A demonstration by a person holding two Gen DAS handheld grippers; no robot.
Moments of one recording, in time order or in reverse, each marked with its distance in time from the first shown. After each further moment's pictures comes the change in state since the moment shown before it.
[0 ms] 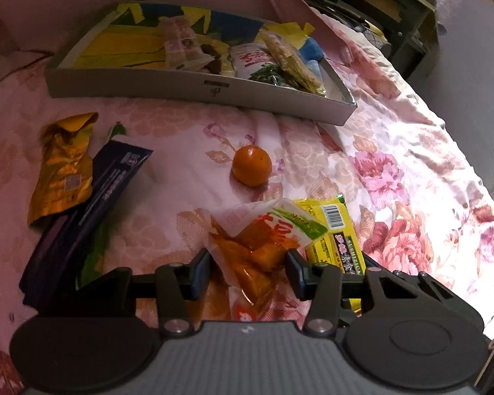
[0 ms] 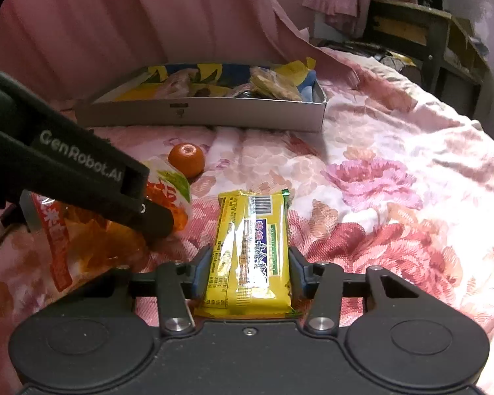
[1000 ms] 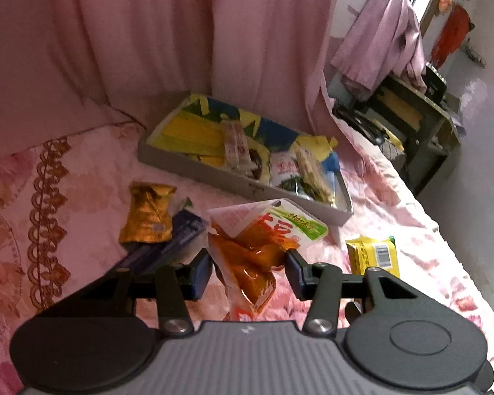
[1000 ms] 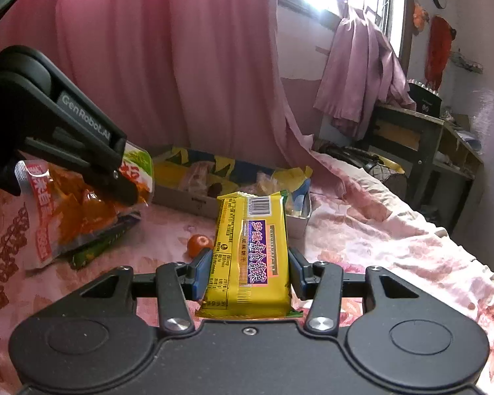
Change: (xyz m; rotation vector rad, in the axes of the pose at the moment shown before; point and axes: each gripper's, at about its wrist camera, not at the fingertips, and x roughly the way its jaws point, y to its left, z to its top) left arm -0.110 0.000 -0.015 -0.191 -0.343 0.093; right arm -0.098 0.000 0.012 -0.138 -0.314 -0.008
